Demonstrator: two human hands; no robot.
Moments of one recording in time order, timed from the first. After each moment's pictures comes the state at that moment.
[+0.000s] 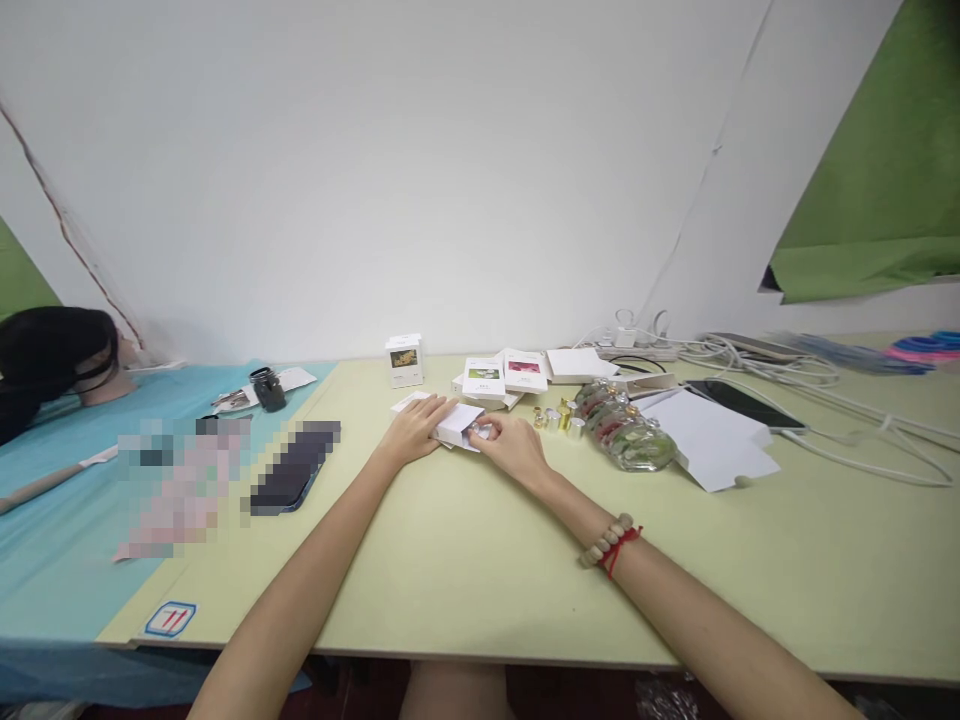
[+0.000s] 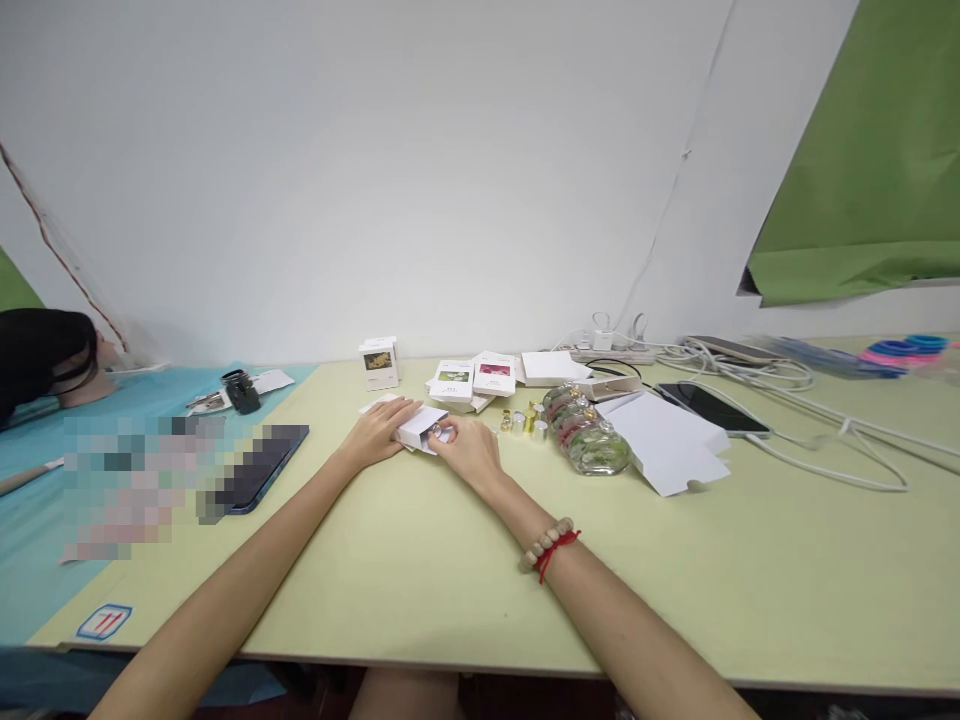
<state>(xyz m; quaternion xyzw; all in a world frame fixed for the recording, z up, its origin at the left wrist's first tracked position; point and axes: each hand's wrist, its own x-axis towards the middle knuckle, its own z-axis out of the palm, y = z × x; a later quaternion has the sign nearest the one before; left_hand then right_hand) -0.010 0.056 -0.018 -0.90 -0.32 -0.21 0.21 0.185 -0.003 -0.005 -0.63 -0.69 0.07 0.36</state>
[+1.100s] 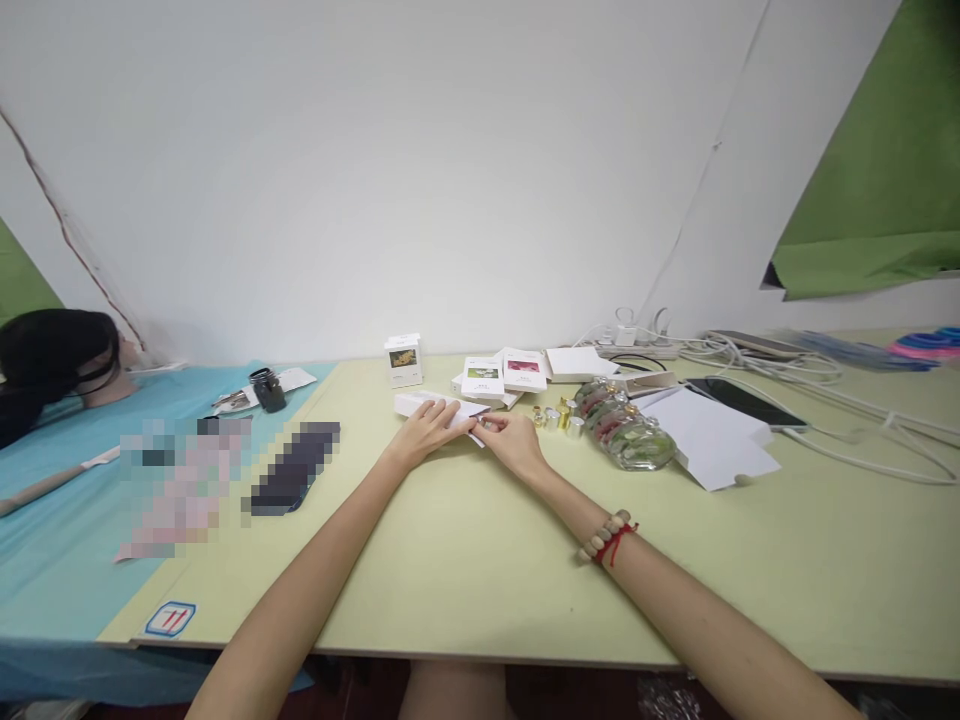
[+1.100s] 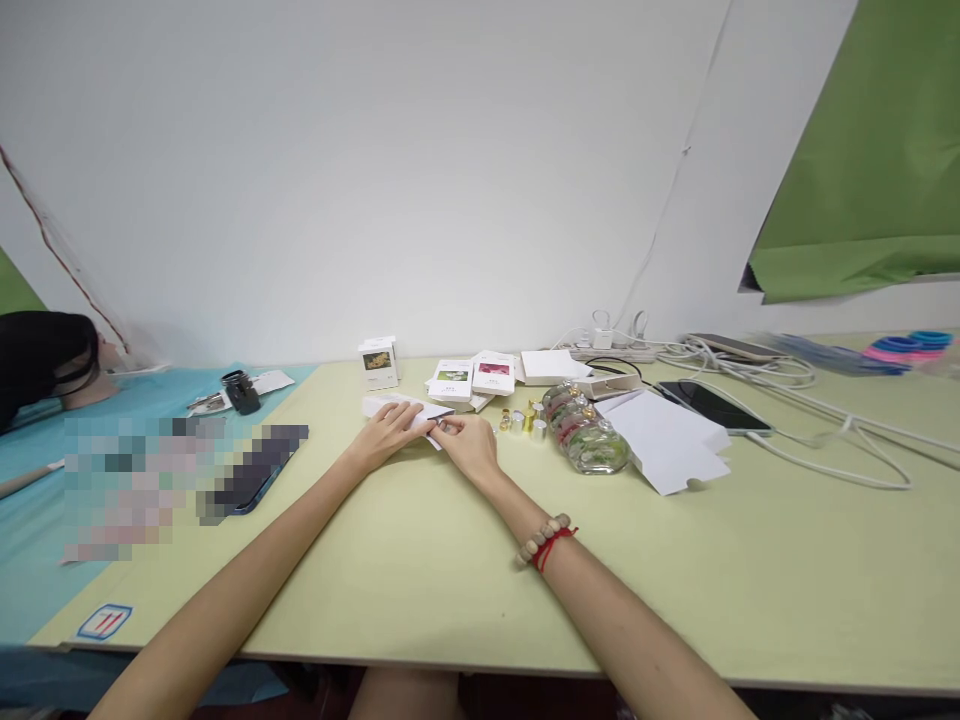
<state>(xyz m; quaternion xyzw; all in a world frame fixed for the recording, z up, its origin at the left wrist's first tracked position) 0.007 0.039 -0.010 -0.88 -0.29 -0.15 0.35 0.186 0.001 -0.008 -0.57 -0.67 0.14 0.46</state>
